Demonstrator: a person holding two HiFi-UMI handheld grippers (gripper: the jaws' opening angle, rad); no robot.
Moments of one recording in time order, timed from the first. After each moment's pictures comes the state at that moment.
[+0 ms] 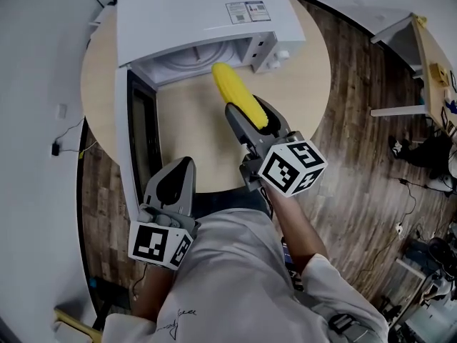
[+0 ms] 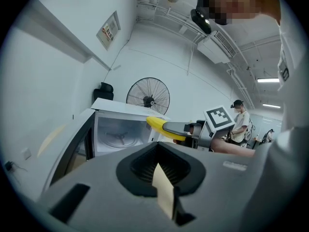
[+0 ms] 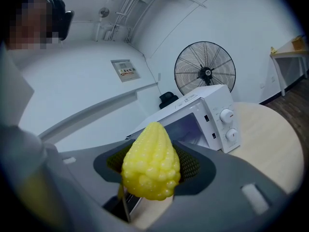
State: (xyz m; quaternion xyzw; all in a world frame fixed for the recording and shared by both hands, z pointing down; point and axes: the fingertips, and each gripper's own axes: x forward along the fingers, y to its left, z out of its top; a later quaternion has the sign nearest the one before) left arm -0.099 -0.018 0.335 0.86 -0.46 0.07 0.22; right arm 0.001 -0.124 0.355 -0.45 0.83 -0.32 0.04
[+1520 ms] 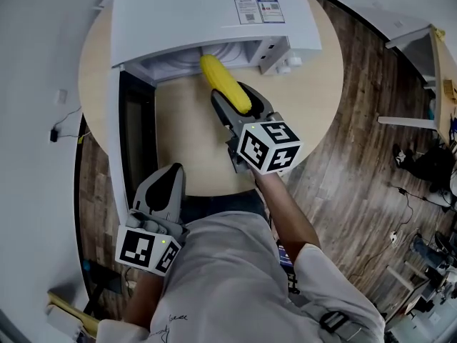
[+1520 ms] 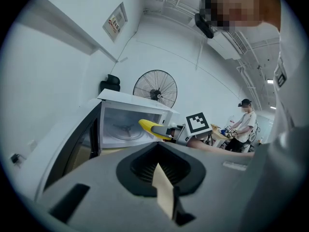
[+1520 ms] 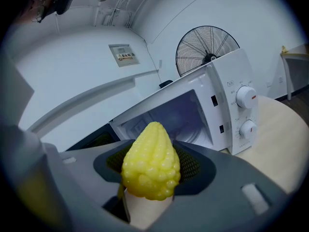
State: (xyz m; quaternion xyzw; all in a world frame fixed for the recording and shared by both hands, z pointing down) left arm -0.107 -0.037 0.362 0.83 -0.49 0.10 0.26; right arm -0.024 -0.191 0.431 -0.43 0.84 -0.32 -0.03
